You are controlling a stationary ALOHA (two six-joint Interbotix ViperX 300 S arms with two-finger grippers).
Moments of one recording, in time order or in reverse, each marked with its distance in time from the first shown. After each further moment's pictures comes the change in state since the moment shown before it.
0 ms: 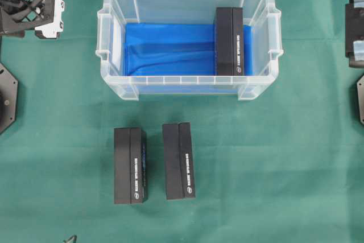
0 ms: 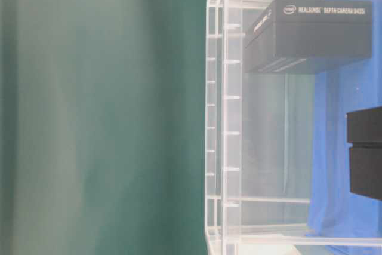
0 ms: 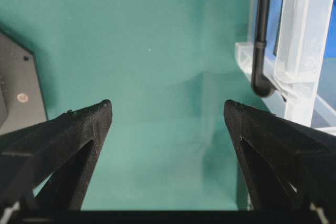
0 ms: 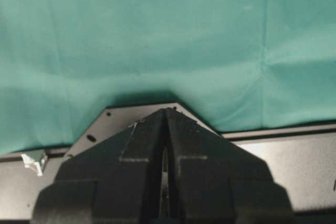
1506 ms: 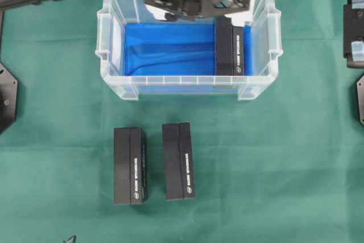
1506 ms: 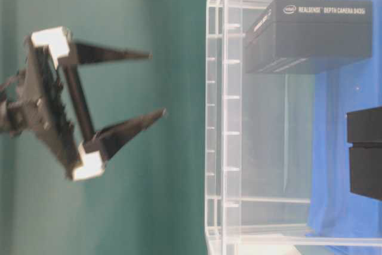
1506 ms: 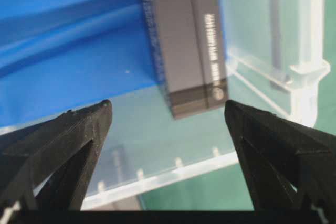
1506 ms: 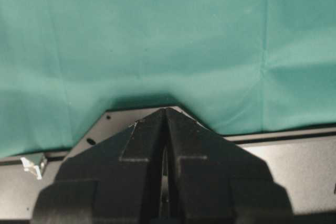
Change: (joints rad) left arm -0.115 0.879 -1.002 -0.005 -0.031 0.061; right arm 0.000 0.000 0.008 0.000 -0.015 0.000
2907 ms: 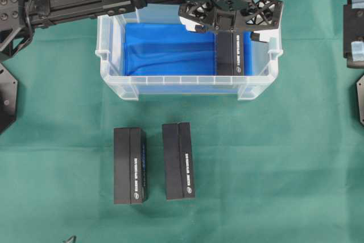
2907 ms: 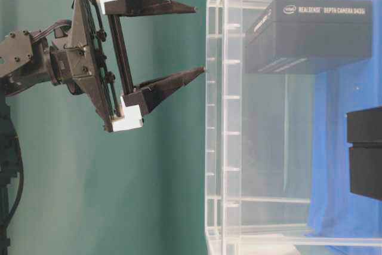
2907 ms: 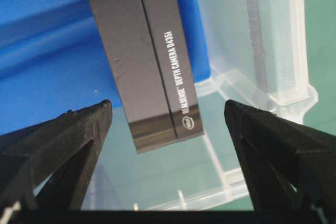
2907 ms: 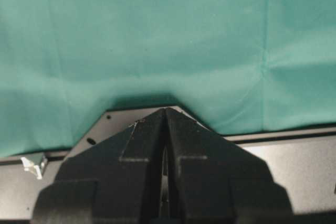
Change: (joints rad) left arm -0.017 0.190 -0.190 -0.006 0.044 0.014; right arm 0.000 0.000 0.000 0.002 0.000 0.000
